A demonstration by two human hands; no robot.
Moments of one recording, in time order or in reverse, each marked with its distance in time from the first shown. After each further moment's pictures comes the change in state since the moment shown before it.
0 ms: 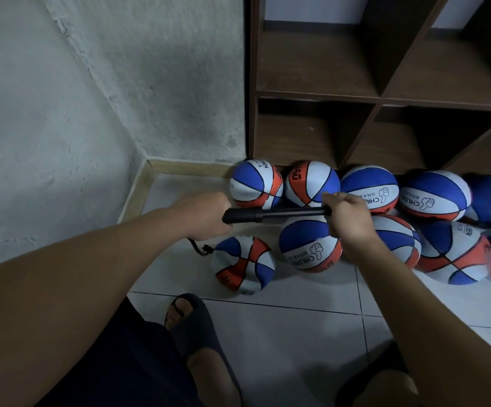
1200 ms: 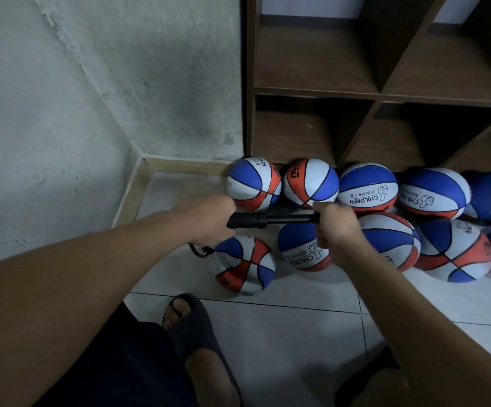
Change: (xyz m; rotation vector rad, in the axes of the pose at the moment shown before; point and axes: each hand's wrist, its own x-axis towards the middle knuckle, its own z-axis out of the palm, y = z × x) left_hand -0.004 0.015 0.001 0.076 0.010 0.038; right_hand -0.008 0.005 0.018 -0.126 -0.052 0.118
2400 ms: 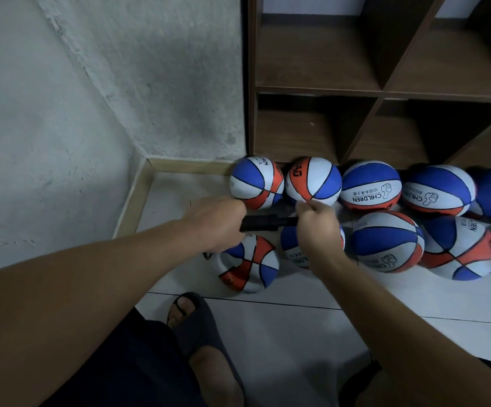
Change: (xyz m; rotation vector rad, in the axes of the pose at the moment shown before) left_hand -0.003 0.015 0.012 0.110 0.124 0.026; right_hand -0.032 0.003 0.037 0.003 0.070 -0.187
